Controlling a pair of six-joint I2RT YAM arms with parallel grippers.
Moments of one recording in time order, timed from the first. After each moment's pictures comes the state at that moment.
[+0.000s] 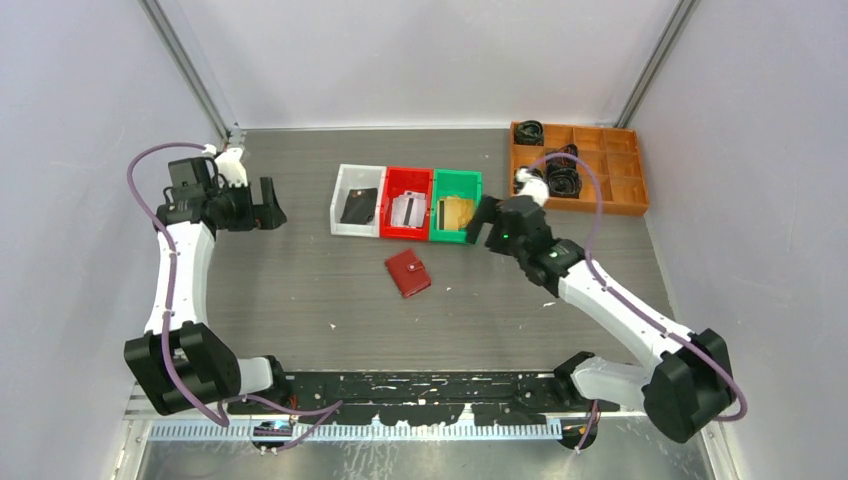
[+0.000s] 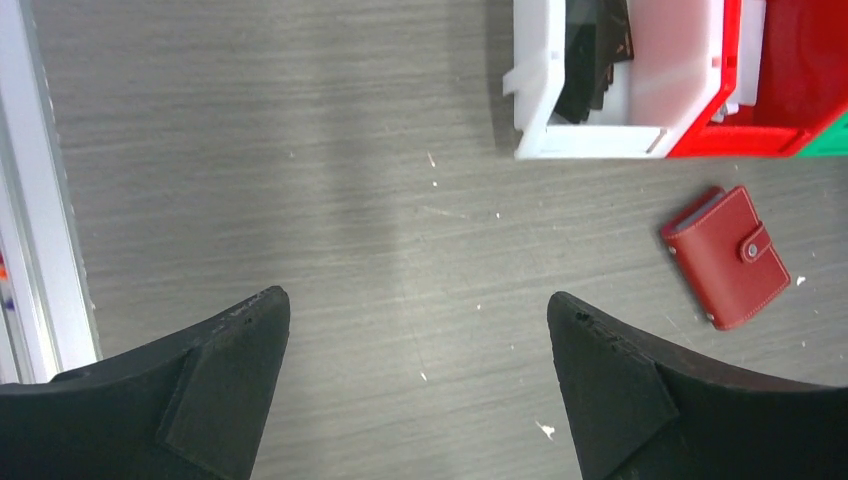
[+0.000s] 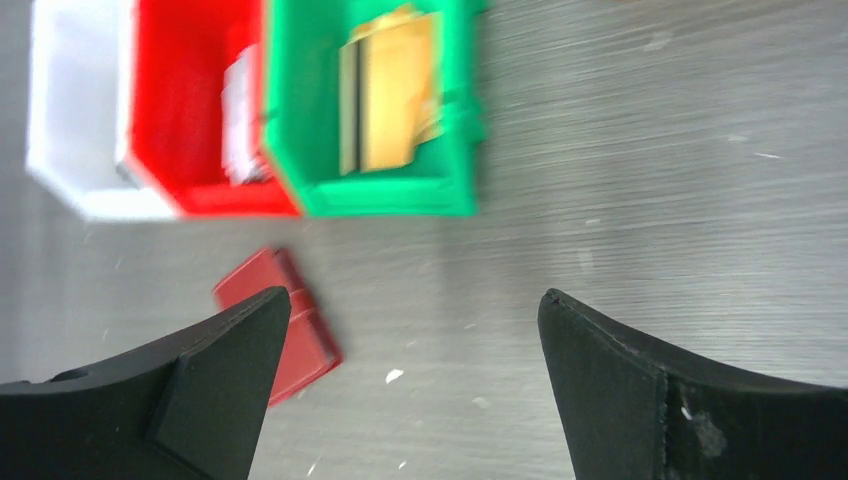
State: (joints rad) left arm 0.27 1.29 1.17 -0.69 0.40 0.14; right arm 0.45 1.13 0.79 -0.26 0.25 0.65
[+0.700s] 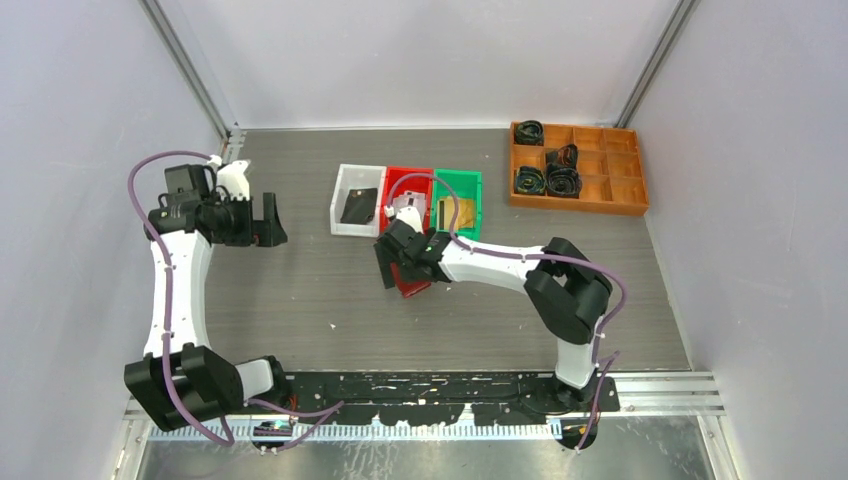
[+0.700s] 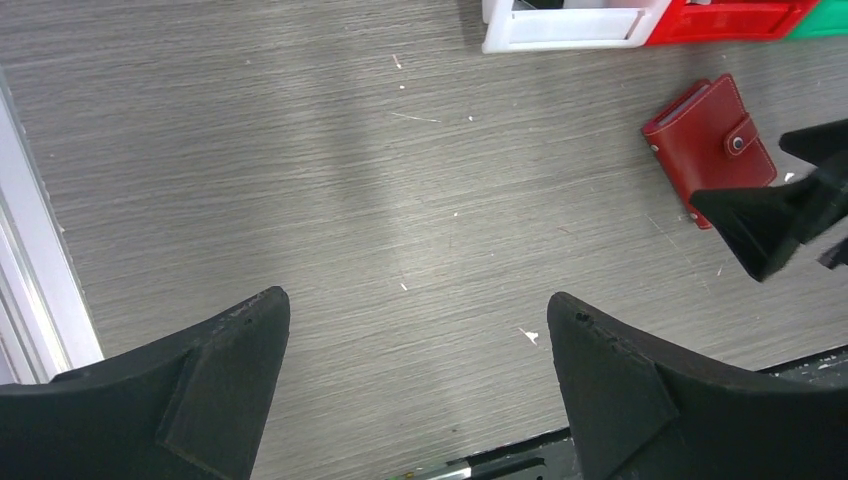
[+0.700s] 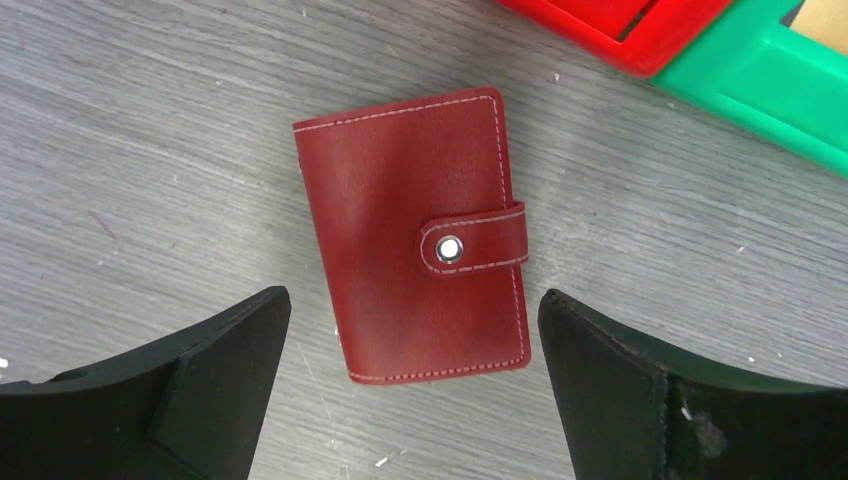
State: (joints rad) left arm 0.27 1.22 1.21 -0.96 0.41 0.24; right arm 0.96 1.83 1.24 -0.40 0.32 0.55
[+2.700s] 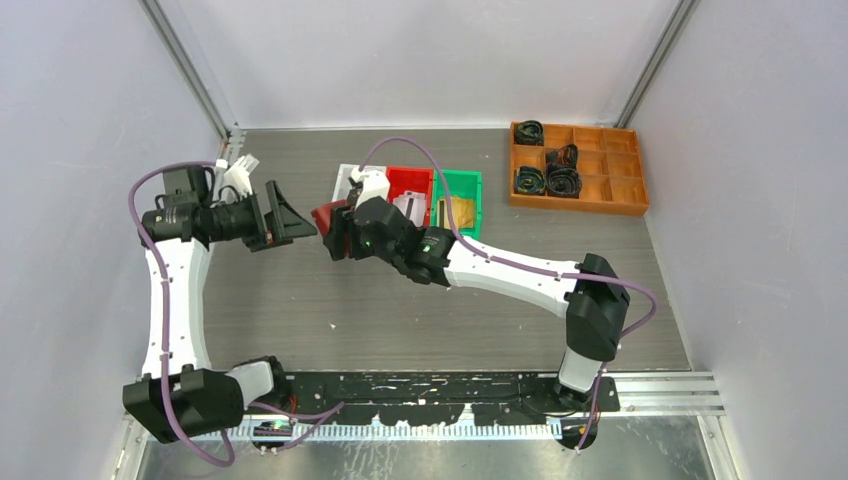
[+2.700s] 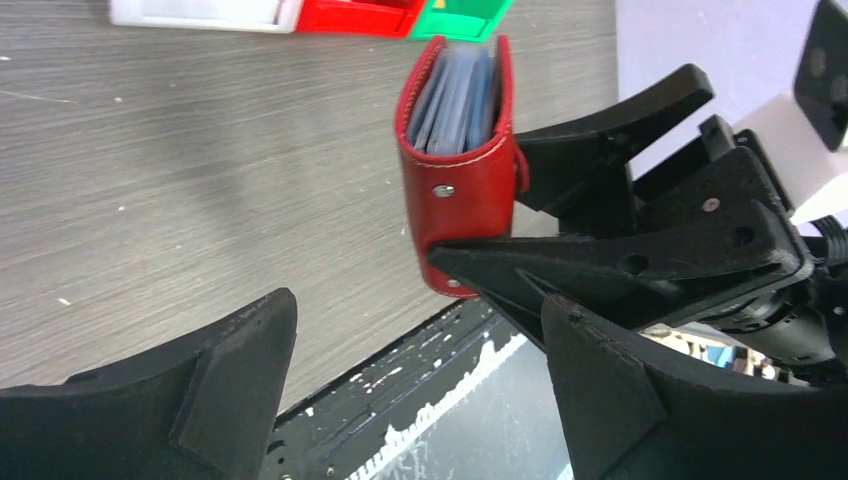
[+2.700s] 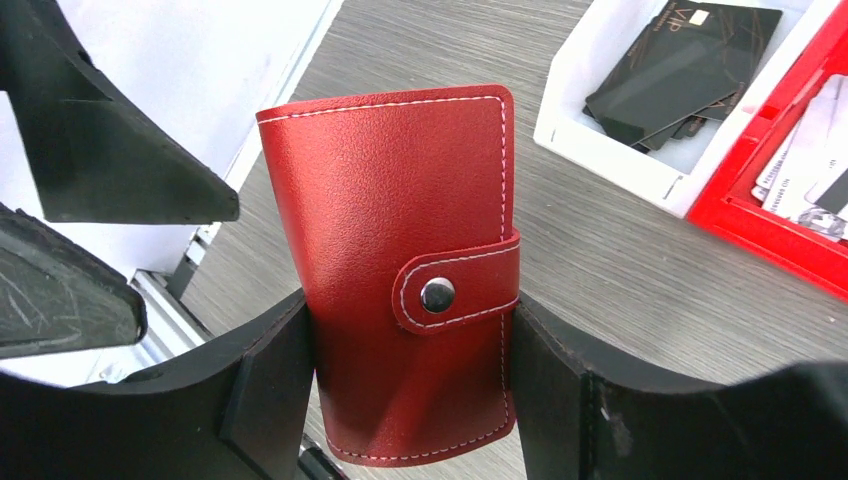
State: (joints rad) left arm 0.24 1.16 1.28 -1.11 0.87 -0.08; right arm 1.10 1.73 1.47 -0.16 0.29 0.60
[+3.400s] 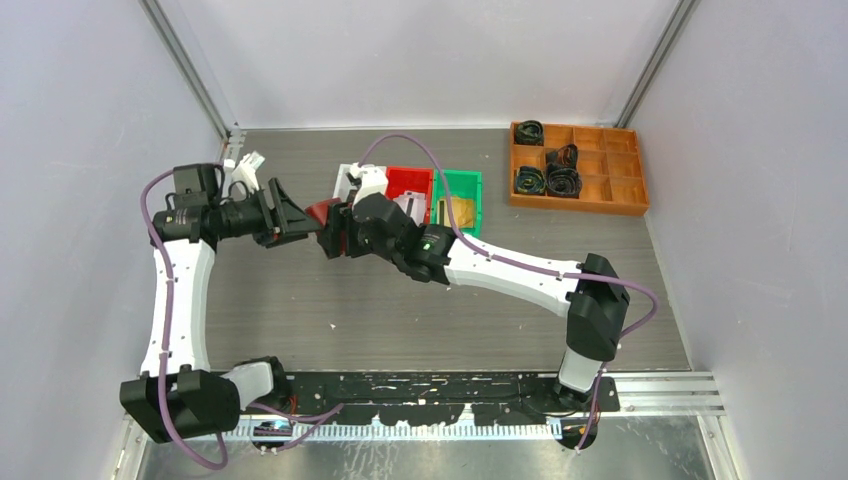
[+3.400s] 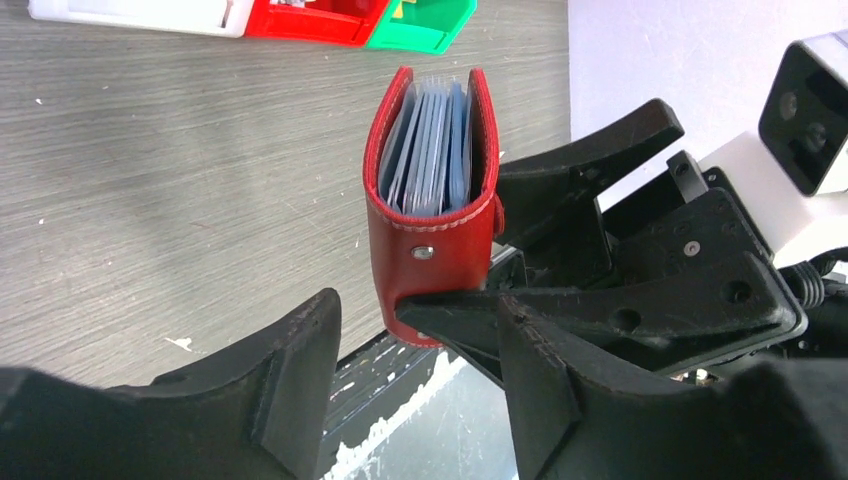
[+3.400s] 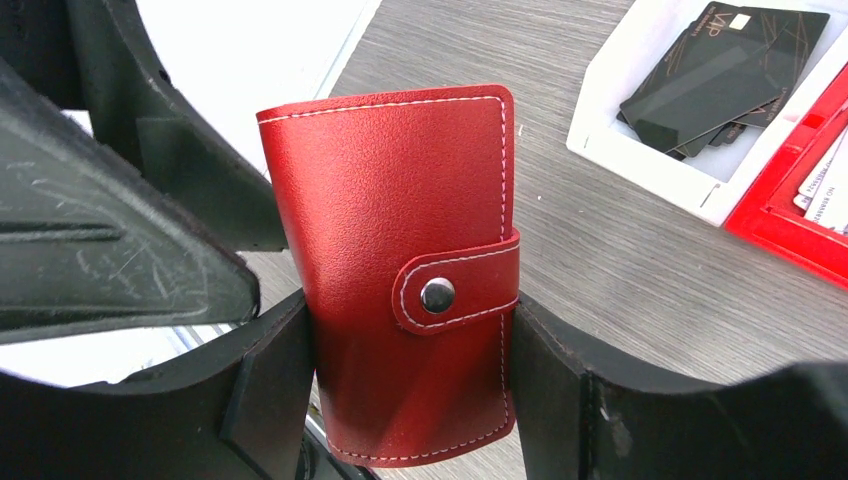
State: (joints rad) left arm 0.17 1.15 1.23 -0.99 0.90 -0.27; right arm 1.11 1.73 1.50 -0.15 0.24 0.63
